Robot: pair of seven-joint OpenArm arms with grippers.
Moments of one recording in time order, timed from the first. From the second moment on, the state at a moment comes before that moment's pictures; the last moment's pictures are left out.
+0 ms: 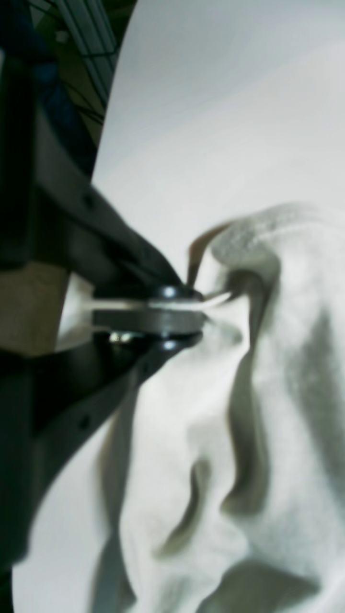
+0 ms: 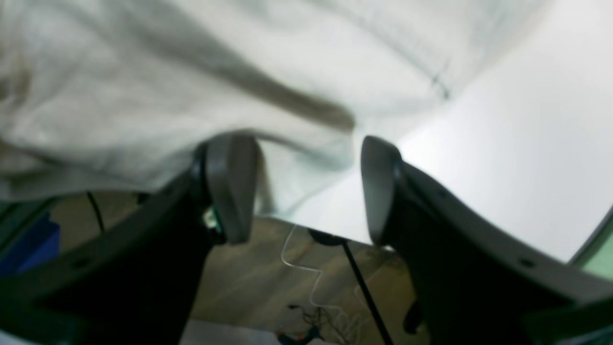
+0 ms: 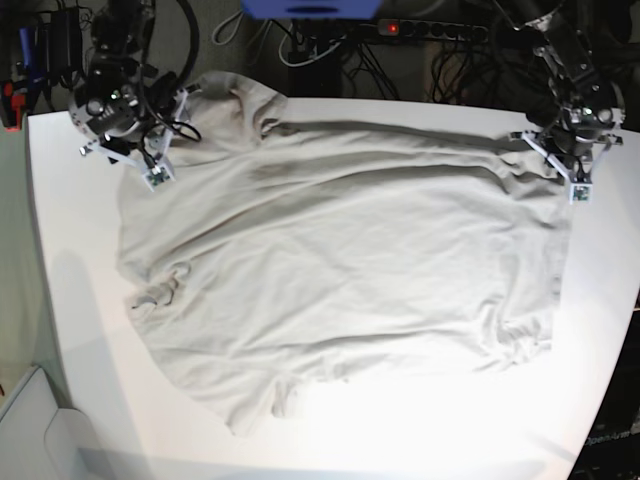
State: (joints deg) left arm 8.7 -3.5 -39.8 90.4 6.7 -33.6 46.2; right arm -16.6 -1.4 17.6 106.6 -8.8 39.9 -66.3
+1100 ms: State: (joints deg) left arm -1.5 -3.9 -36.3 103.2 8.9 -33.7 63.0; right arm -4.7 1.8 17.2 114.3 -8.6 40.1 -68.3
